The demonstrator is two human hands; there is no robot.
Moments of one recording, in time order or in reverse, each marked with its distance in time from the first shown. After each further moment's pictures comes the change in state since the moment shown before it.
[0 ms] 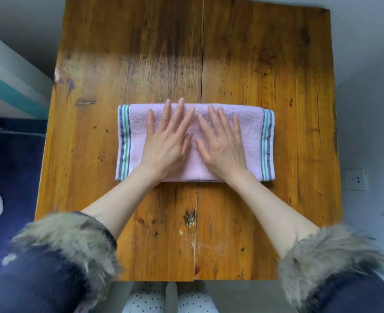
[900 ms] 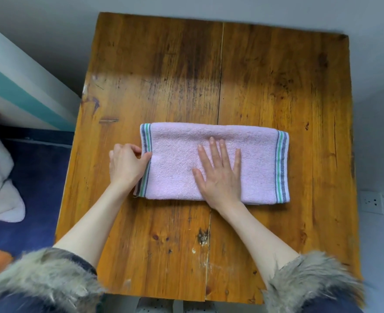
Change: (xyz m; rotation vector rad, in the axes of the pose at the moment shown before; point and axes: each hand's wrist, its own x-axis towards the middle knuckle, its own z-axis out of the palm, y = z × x) left_hand -0.027 -0.093 -0.018 -0.386 -0.030 -0.758; right_hand -0.009 -0.035 0.027 -0.063 -0.127 0.073
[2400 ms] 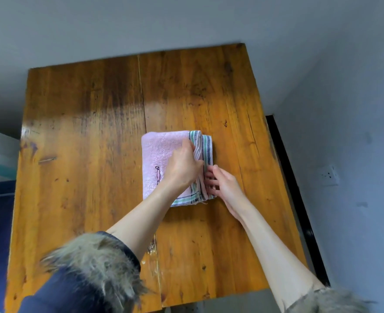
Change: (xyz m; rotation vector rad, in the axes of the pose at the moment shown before) left_hand -0.115 0.238 0.071 -0.048 -0.308 0.421; right_hand -0.064 0.130 -0.082 1.566 -0.151 0.725
